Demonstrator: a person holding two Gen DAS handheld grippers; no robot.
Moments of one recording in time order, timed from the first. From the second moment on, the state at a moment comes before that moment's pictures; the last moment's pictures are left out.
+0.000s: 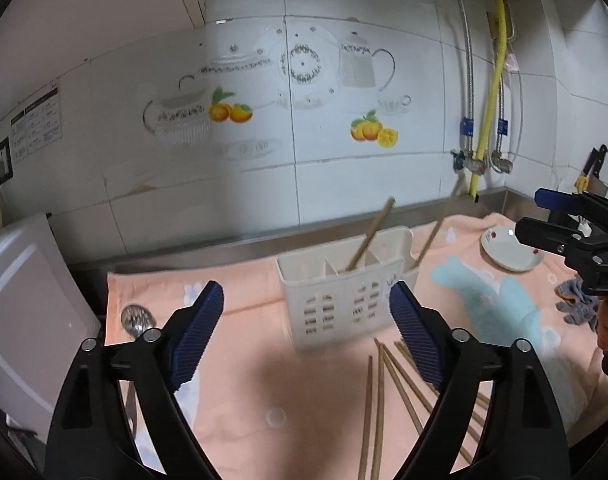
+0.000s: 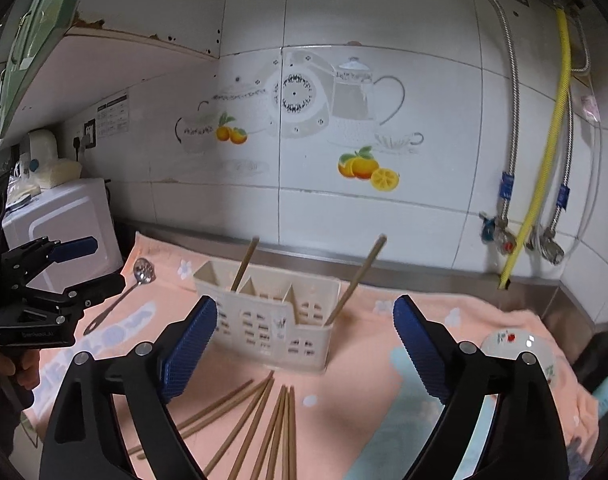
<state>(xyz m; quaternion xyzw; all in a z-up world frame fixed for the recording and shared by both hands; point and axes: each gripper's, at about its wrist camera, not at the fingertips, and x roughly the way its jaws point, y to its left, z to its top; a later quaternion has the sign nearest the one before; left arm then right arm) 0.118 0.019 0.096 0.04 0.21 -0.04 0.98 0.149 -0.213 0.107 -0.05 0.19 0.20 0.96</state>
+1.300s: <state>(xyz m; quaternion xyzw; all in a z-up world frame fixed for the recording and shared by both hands) 0.075 0.015 -0.062 0.04 0.38 -0.06 0.92 0.095 -0.237 -0.025 -0.03 0.30 0.17 0.94</state>
